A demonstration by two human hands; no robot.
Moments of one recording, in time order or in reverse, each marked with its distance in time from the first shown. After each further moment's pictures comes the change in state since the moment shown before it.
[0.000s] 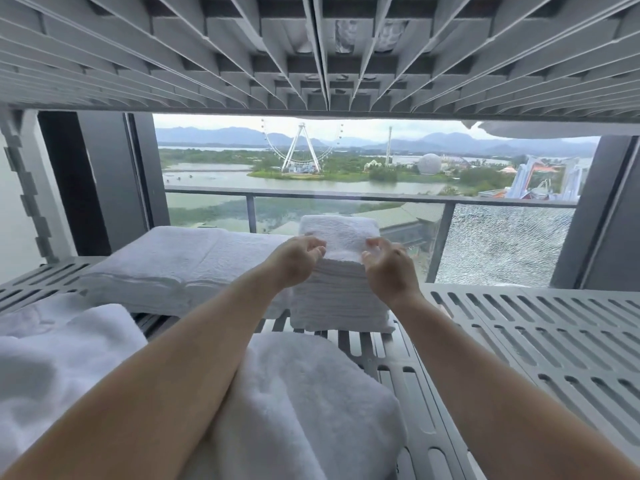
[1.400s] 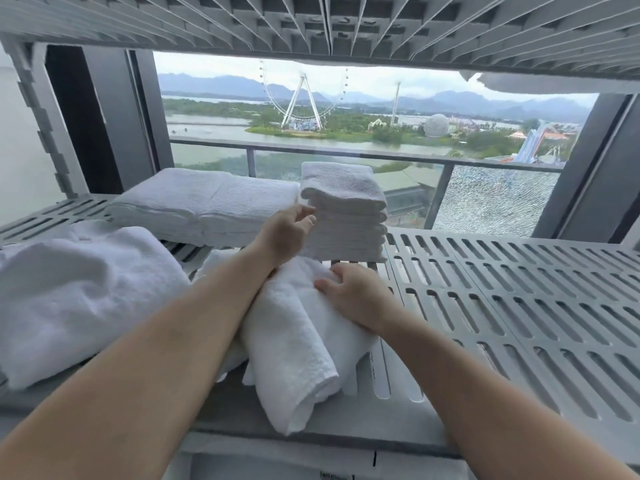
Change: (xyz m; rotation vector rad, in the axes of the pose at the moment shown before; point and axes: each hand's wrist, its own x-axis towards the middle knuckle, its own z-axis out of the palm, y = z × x) left_hand -0.103 0.005 0.019 -0.205 0.155 -0.046; right_hand -0.164 -0.031 -0.018 -0.140 -0.417 -0.048
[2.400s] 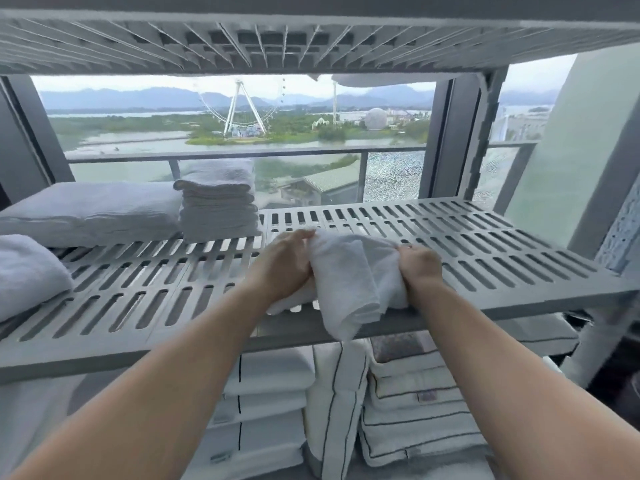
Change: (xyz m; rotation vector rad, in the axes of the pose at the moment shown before) left_hand -0.158 0.153 0.174 0.301 -0.168 0.277; right_hand -0.164 0.225 -0.178 0.437 0.539 0.606
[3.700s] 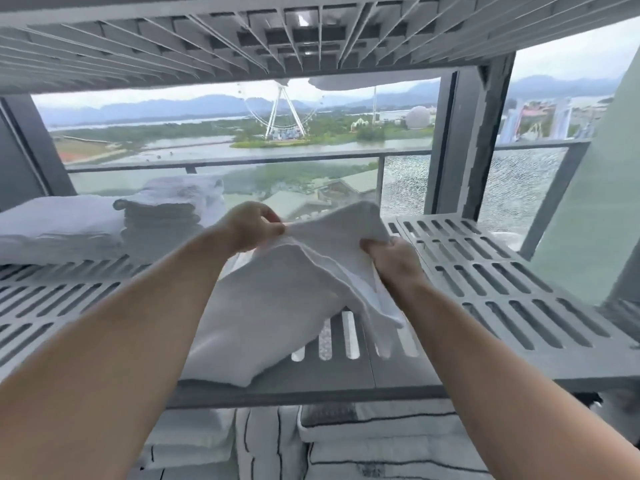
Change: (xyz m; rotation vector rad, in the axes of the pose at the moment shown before) left_hand 0.149 0.071 0.019 0.039 -0.006 -0.303; right_hand 0.128 0.005 -0.052 0.304 -0.263 -0.070
